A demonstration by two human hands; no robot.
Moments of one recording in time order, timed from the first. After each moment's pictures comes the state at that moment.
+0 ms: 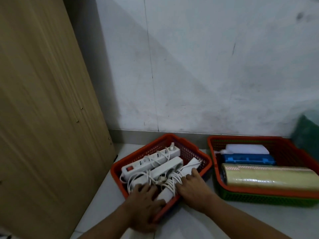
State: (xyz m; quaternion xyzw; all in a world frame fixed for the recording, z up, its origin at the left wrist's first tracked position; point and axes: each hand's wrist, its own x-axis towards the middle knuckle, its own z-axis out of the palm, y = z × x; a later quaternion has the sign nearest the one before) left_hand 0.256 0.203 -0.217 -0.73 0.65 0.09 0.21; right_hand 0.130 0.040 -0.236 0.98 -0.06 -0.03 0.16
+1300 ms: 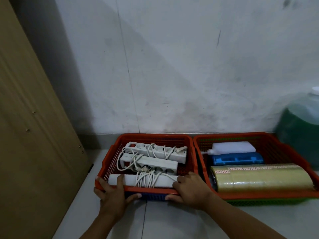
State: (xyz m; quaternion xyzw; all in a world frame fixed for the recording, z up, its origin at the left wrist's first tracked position) left_hand 0.319 0.159 -0.292 -0.93 0.27 0.14 -0.20; right_hand 0.141 -0.029 -0.285 0.99 -0.09 0.08 0.06
